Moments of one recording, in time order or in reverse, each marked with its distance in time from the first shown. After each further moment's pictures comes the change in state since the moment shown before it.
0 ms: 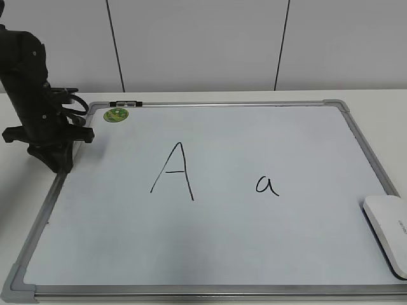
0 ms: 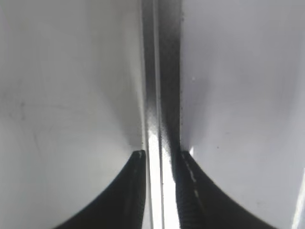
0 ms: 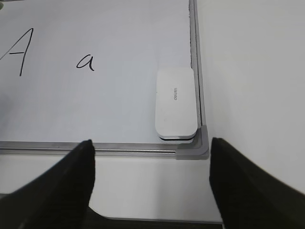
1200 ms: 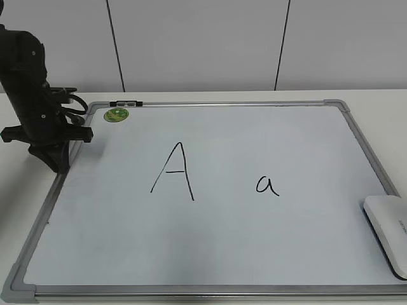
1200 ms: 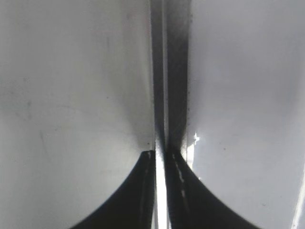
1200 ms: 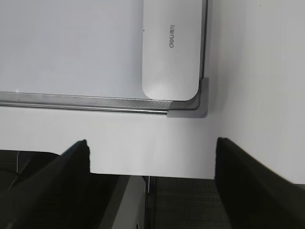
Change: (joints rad) left arm 0.000 0.000 0.000 0.000 -0.005 -0.007; right arm 0.030 0.993 -0.268 -0.033 -0.036 -0.007
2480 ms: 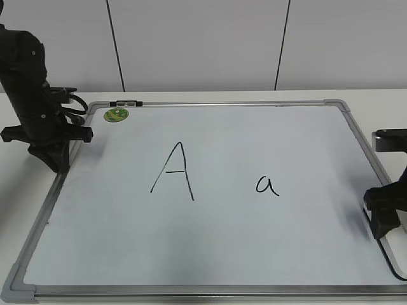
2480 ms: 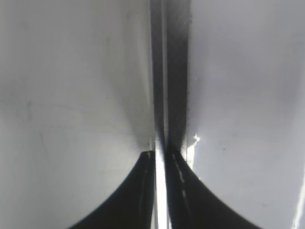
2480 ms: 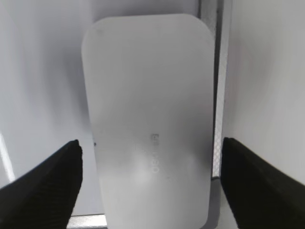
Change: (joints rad) left arm 0.000 0.000 0.000 0.000 0.000 0.000; right arm 0.000 0.687 -0.121 -0.128 -0.298 0.152
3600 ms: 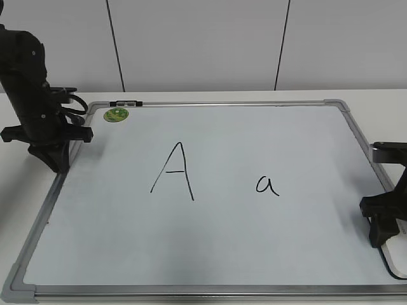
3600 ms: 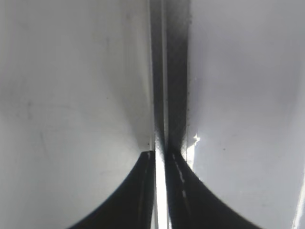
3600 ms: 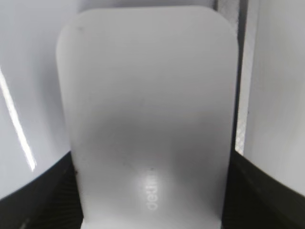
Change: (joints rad) left arm 0.000 0.000 0.000 0.000 0.000 0.000; right arm -0.044 0.096 -0.005 0.095 -0.038 -0.062
